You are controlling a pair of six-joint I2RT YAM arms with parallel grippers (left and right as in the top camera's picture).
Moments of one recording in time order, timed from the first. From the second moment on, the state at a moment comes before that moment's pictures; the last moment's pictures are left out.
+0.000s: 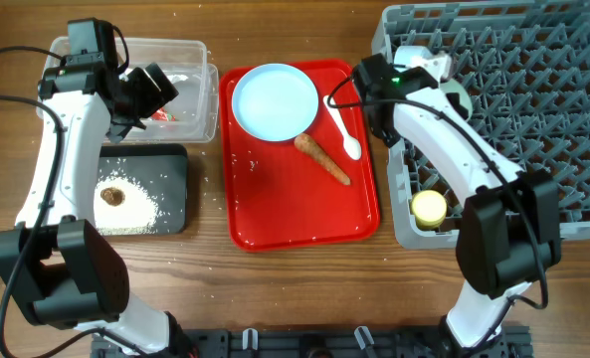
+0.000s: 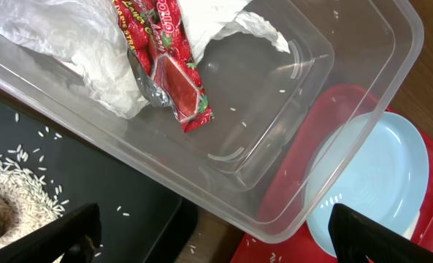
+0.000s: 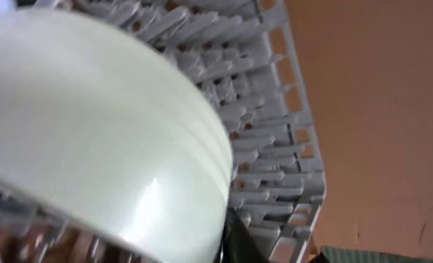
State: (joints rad) left arm 0.12 1.77 1.52 -0.92 0.09 -0.53; right arm 0.37 1.93 1.51 -1.19 1.05 0.51
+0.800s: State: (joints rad) left arm 0.12 1.77 1.52 -0.92 0.09 -0.53; right arm 0.42 1.81 1.69 -1.02 0.10 0.04
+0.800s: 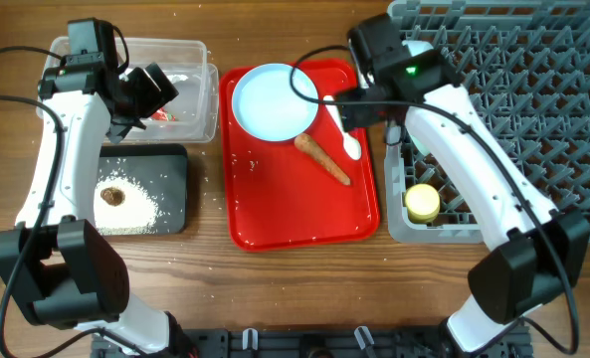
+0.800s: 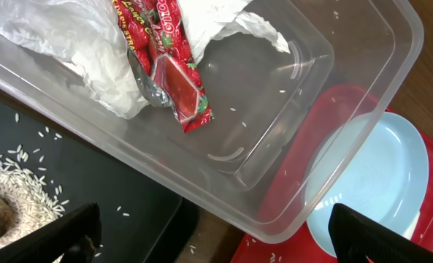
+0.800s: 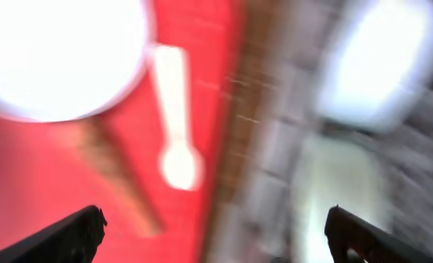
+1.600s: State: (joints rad) left arm 0.12 1.77 1.52 -0.92 0.09 -0.53; right arm 0.44 2.00 1.62 -0.60 -0.20 0.05
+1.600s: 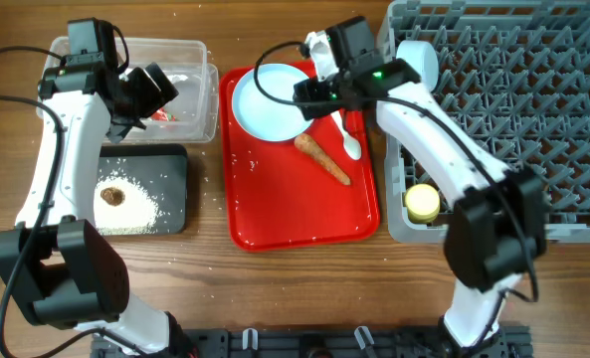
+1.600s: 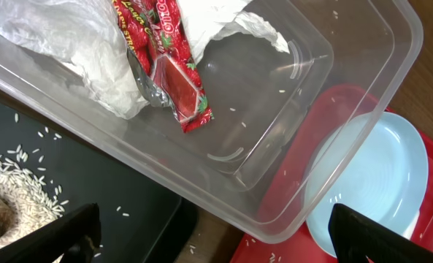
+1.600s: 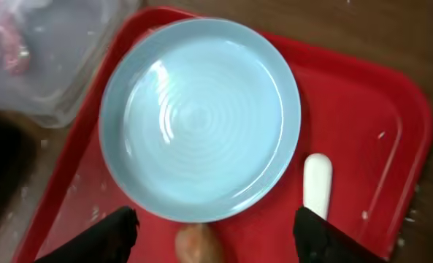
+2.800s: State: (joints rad) left arm 0.12 1.77 1.52 -0.92 0.09 -0.53; right arm 0.32 1.72 1.66 -0.62 0.24 0.18
